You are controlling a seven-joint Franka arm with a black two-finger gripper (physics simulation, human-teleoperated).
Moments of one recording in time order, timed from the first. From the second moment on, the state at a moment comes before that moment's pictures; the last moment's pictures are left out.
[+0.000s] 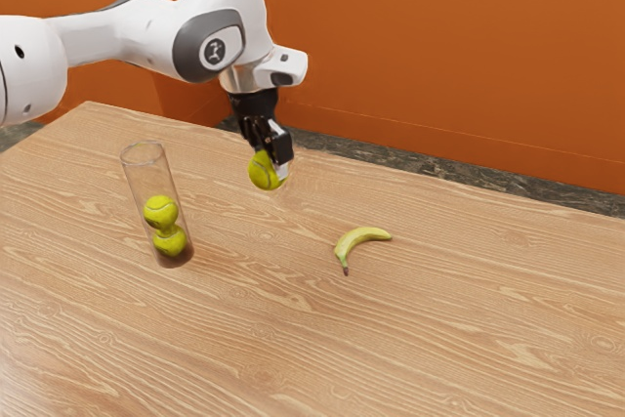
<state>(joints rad) -0.07 0.19 -0.11 -1.65 0.03 1.91 0.27</state>
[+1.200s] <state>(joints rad) 0.09 0.16 0.14 -1.48 0.04 1.62 0.34</state>
